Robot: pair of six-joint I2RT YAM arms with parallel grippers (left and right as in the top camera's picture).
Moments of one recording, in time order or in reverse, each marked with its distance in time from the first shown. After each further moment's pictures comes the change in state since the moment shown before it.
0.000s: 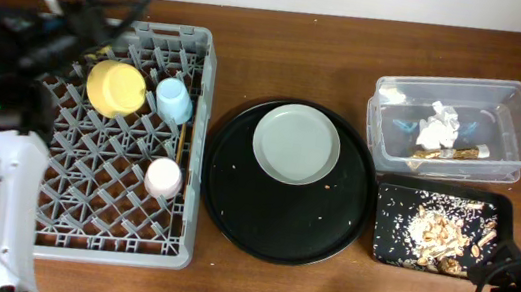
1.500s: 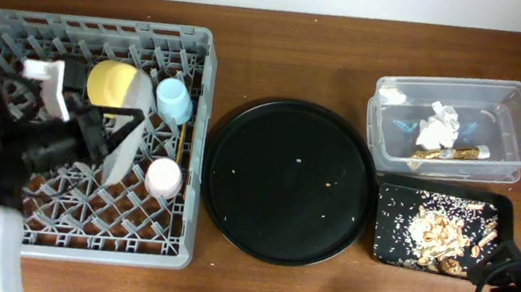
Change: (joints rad) left arm 0.114 -0.290 -0.002 -1.221 -0.108 0.926; right arm 0.001 -0.001 -0.001 -0.002 0.000 0.000
